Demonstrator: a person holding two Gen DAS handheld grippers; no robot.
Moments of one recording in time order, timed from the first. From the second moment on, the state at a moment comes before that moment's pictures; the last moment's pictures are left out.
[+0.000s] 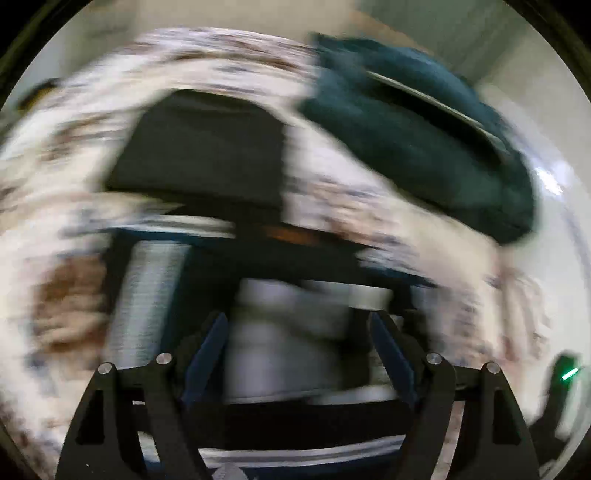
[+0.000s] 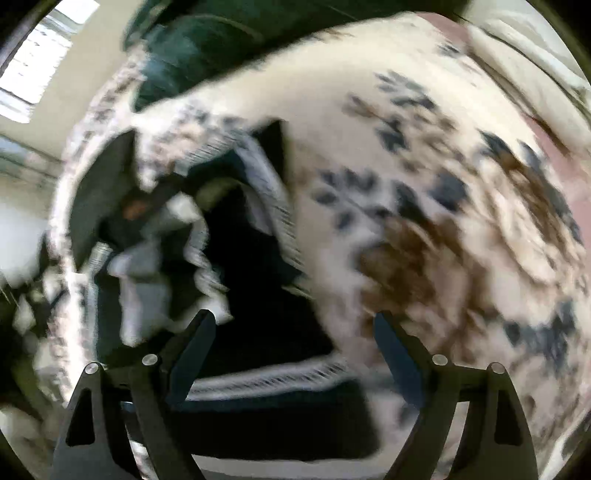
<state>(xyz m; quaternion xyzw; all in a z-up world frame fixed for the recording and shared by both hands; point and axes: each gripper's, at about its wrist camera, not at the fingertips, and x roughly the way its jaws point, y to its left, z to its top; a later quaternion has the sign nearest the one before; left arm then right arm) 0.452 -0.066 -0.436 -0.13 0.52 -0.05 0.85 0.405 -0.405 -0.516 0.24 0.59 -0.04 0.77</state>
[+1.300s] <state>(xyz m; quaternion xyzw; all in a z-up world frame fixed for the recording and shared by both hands) 0.527 0.017 -0.560 -0.05 0.61 0.01 0.79 0.543 -0.363 -0.591 0.12 0.65 -0.04 0.75</state>
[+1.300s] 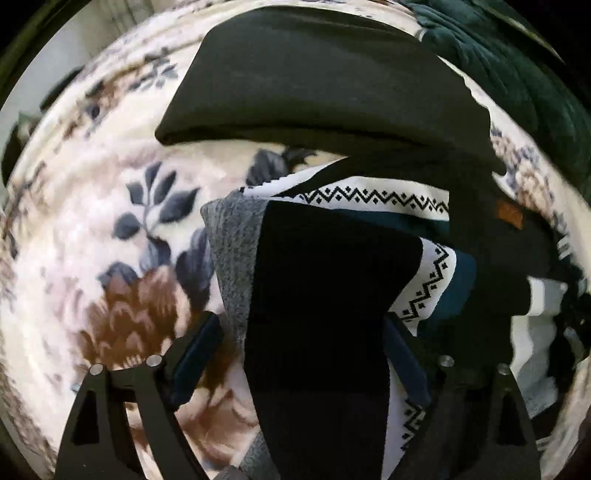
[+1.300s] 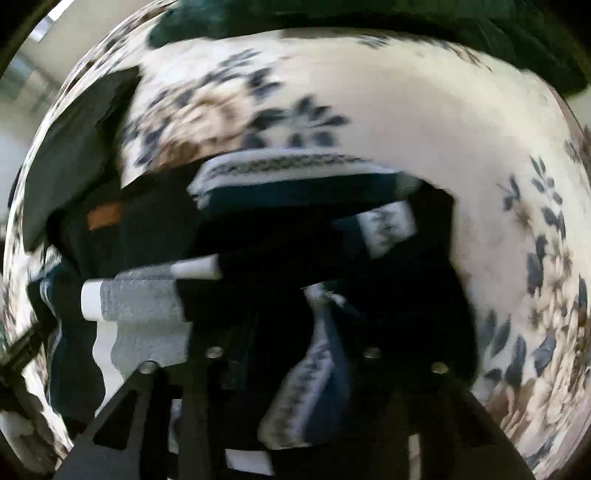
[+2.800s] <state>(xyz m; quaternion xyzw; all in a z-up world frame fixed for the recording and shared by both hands) 0.154 -0.340 -0.559 -0.06 0.70 -0.06 0.71 0.399 -0.560 -0.513 0.11 0.72 0.10 0.67</state>
